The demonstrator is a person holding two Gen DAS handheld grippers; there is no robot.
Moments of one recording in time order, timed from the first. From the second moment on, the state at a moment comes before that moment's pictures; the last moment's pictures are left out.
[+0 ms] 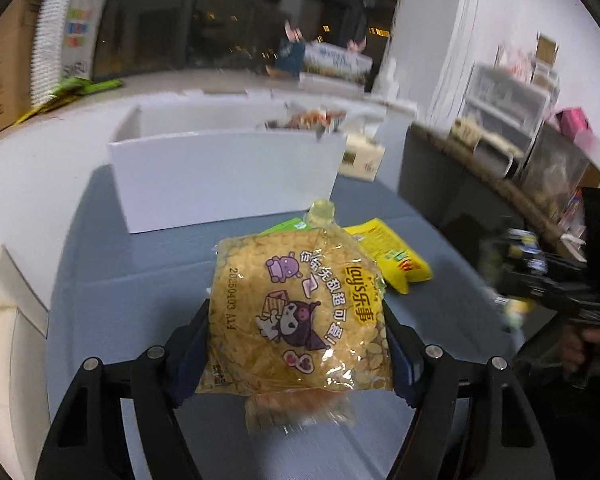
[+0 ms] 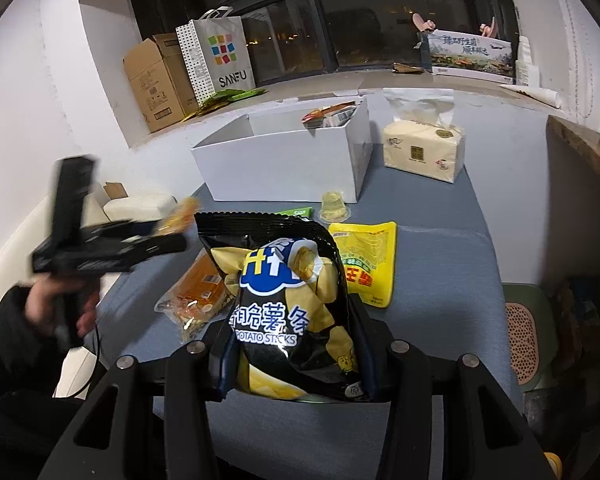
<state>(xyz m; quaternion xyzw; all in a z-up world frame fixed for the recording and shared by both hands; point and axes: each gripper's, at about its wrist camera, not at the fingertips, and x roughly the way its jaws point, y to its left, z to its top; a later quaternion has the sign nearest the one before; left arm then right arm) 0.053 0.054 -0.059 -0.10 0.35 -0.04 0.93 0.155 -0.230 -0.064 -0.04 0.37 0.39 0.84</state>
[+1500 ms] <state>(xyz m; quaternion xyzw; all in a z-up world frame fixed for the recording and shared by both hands) 0.227 0.163 -0.004 -0.14 0.32 0.08 0.93 0.368 -0.036 0.012 -0.06 0.34 0.35 0.87</state>
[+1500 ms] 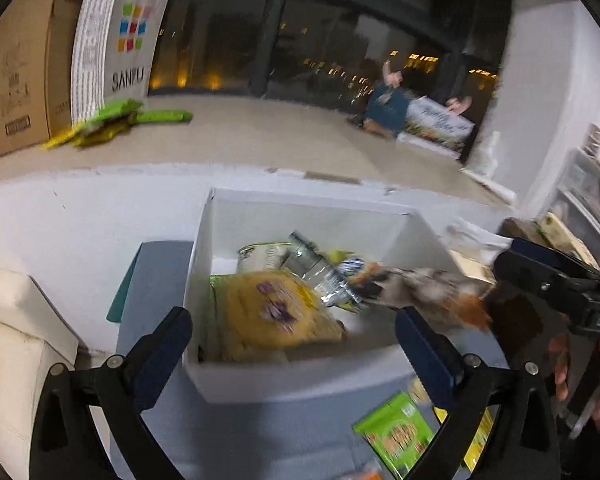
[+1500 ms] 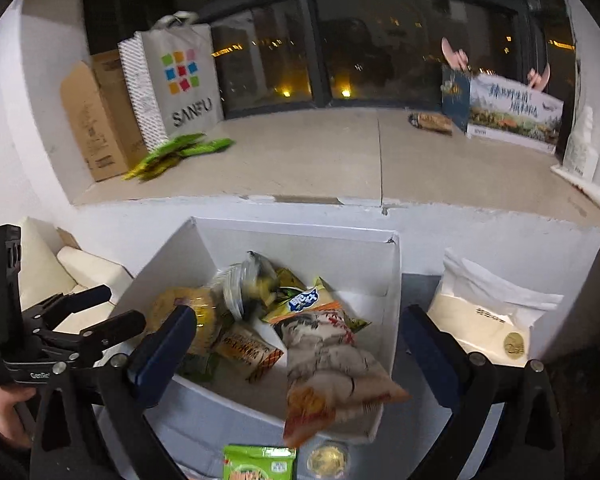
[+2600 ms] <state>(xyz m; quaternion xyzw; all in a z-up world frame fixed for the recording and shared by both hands) 0.011 0.000 -0.005 -0.09 0.28 0.01 0.96 0.142 -0.233 -0.044 -0.07 0.31 0.36 0.88</state>
